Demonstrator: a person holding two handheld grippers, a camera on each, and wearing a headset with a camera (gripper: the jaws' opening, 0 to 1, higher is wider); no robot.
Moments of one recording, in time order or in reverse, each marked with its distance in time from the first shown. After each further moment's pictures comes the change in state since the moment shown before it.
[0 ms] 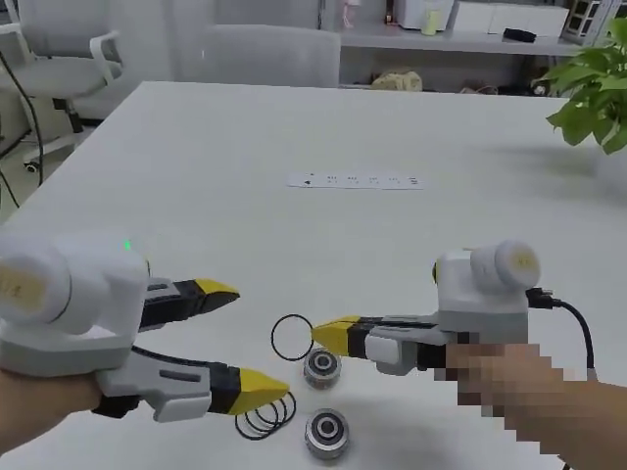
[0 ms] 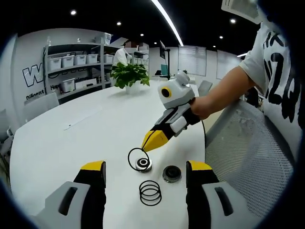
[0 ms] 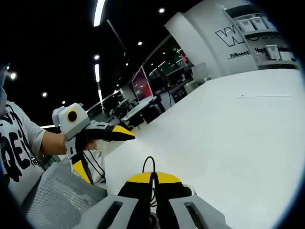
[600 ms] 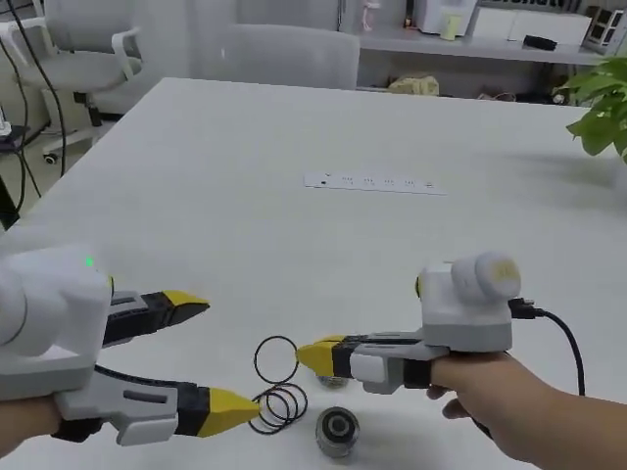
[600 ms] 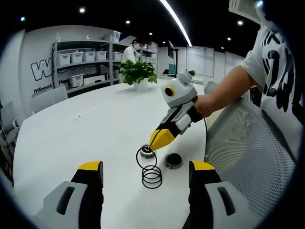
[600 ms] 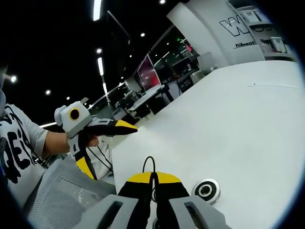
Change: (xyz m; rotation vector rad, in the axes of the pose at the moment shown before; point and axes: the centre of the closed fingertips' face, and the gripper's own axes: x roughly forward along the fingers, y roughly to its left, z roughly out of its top) left arm -0.031 0.005 -0.026 -0.052 0.015 0.068; right arm 0.026 0.025 -0.021 0.021 0.088 0.060
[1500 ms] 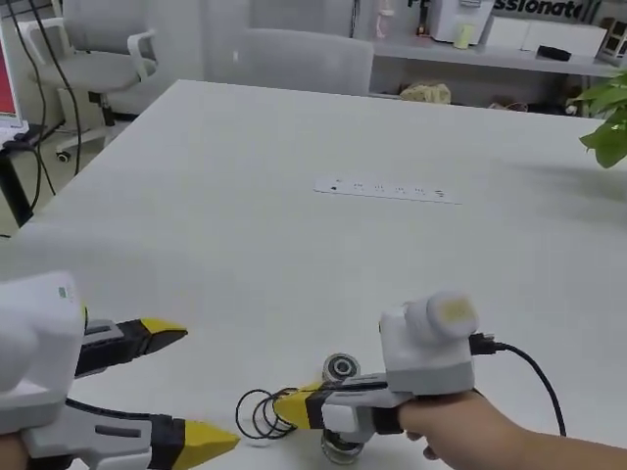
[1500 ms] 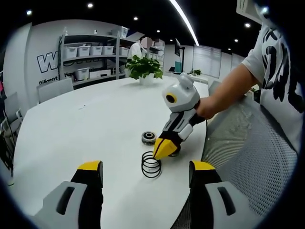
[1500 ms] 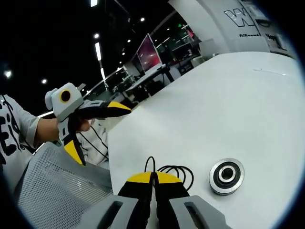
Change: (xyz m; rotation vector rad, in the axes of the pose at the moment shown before) left arm -0.015 -0.001 -0.025 -0.049 0.032 0.030; right arm 0.028 0.003 -0.048 -0.013 0.154 -0.026
